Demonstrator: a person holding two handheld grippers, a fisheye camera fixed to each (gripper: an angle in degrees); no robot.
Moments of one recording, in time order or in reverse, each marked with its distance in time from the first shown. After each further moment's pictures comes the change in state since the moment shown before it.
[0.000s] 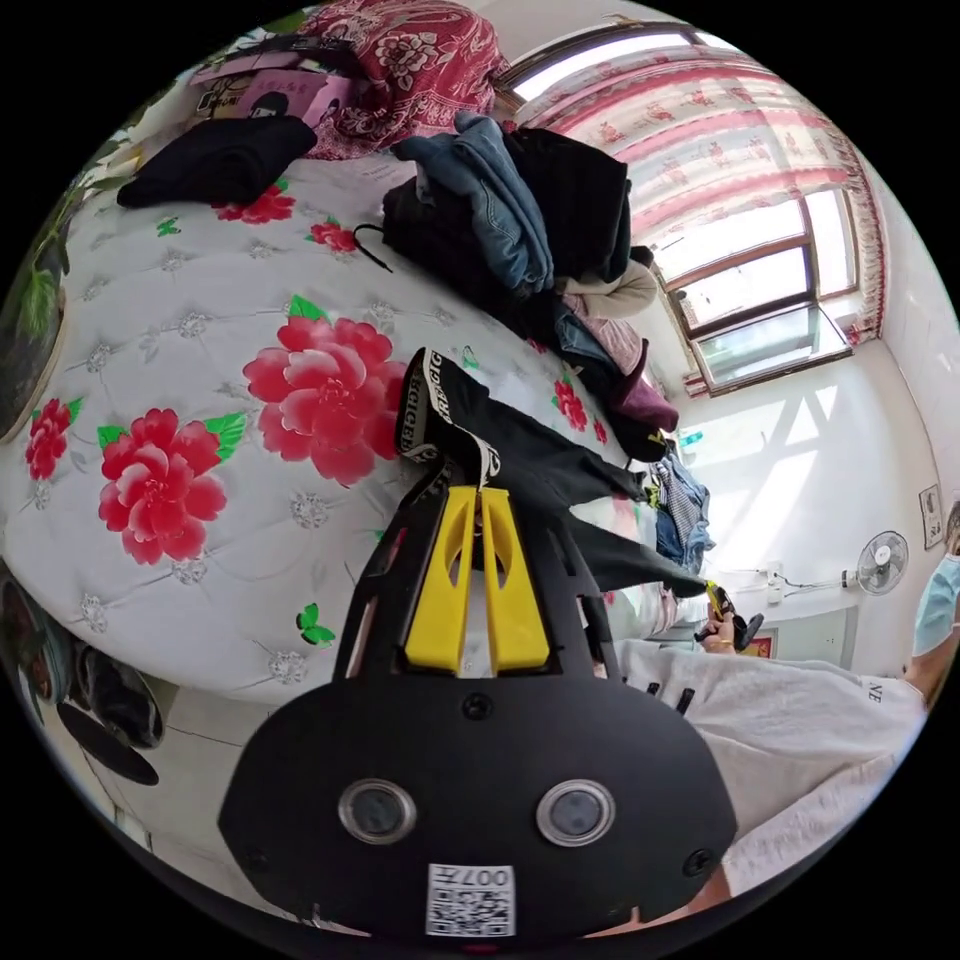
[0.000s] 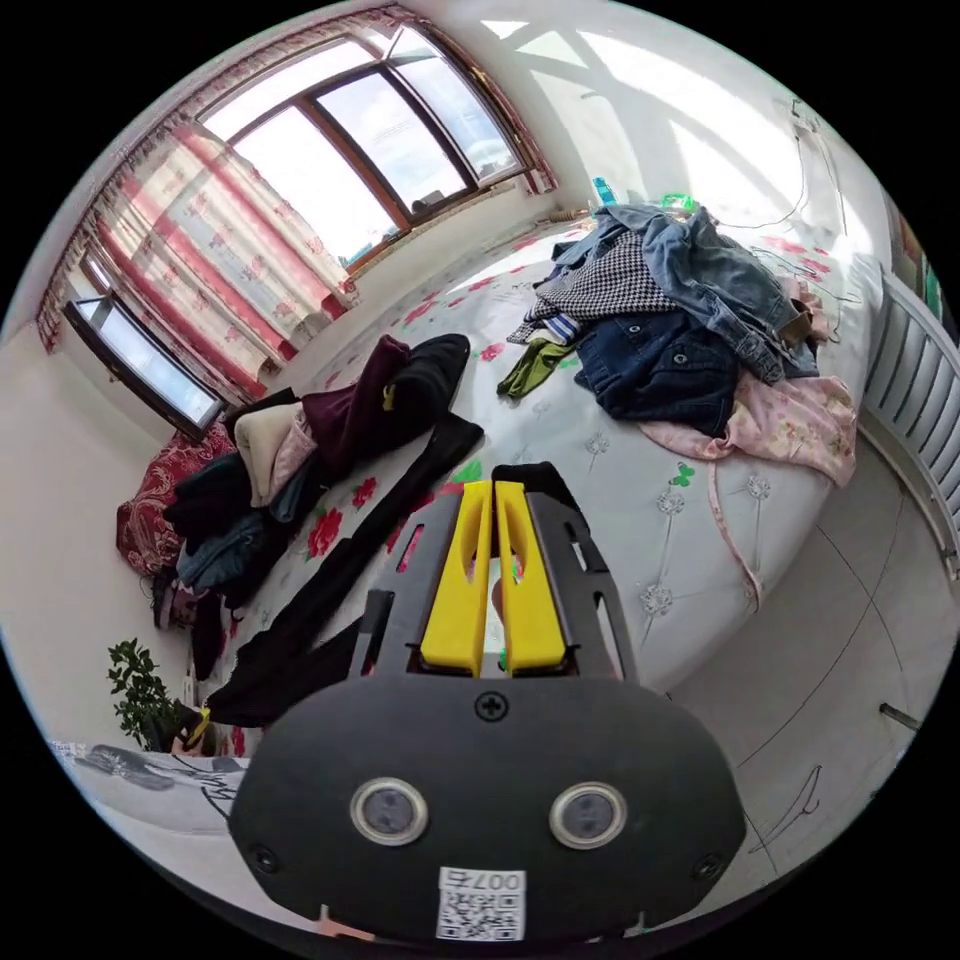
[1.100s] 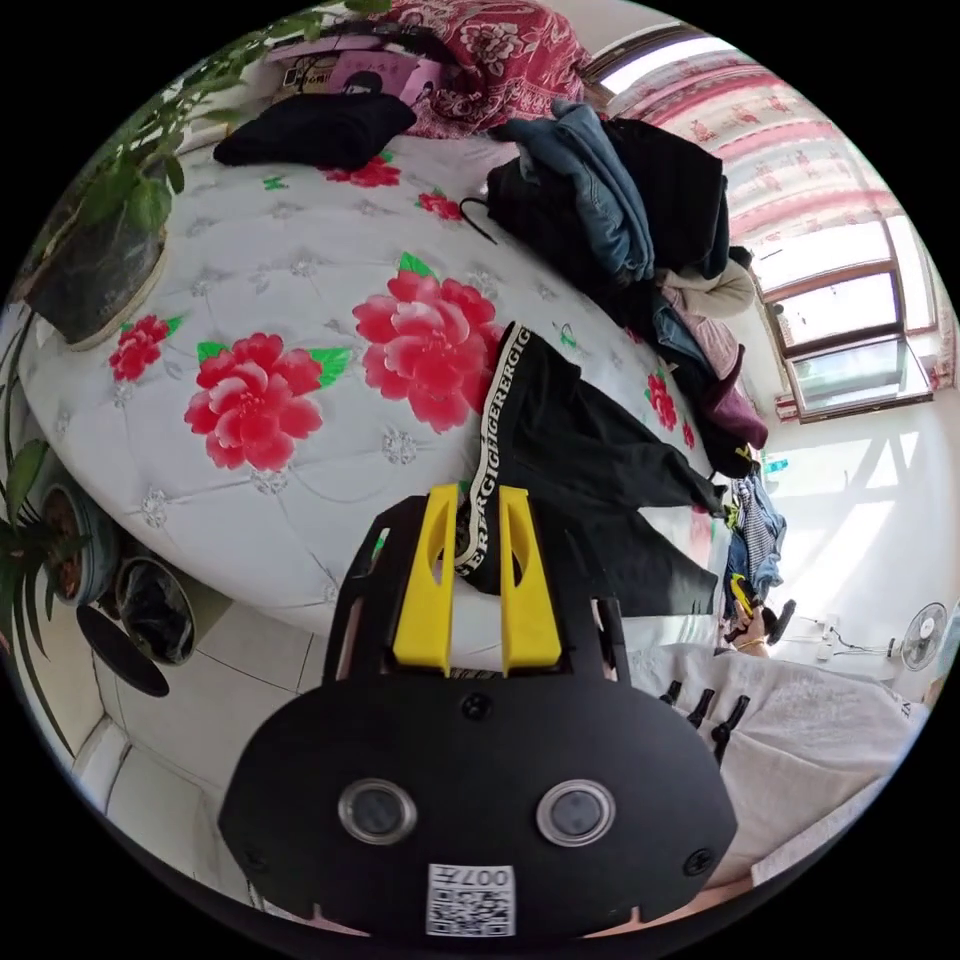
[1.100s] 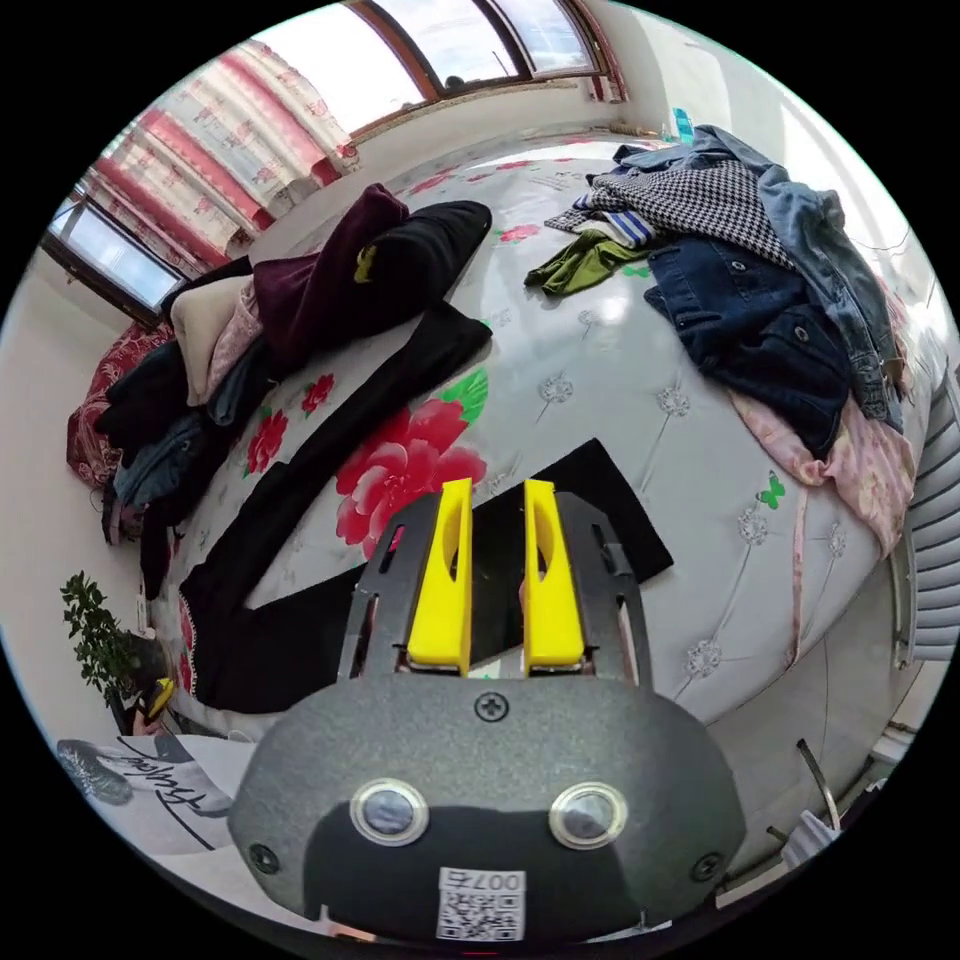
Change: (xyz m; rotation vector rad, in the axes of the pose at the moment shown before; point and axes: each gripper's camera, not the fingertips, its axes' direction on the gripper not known) left arm -0.004 0.052 0.031 -0.066 -0.228 -0.158; right arm -0.034 -0.047 0.148 -0.316 0.095 -0.143
